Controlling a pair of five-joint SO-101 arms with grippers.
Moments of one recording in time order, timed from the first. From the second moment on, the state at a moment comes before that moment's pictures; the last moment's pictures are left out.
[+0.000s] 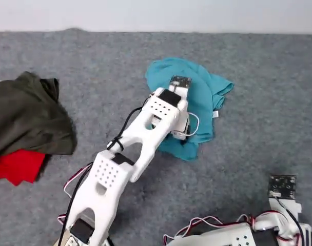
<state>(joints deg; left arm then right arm) 28.6 54.4 -40.8 88.3 24.0 74.9 -104.4 89.9 77.3 68.5</state>
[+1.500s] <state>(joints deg) -15.7 26.2 -32.8 98.9 11.3 54.7 -104.2 84.8 77.8 50.8</state>
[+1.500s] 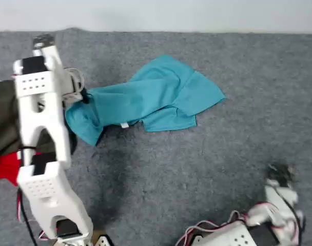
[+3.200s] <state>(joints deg) -16.3 -9.0 -3.9 98.9 10.7 -1.1 10.3 -4.9 73.7 17.2</state>
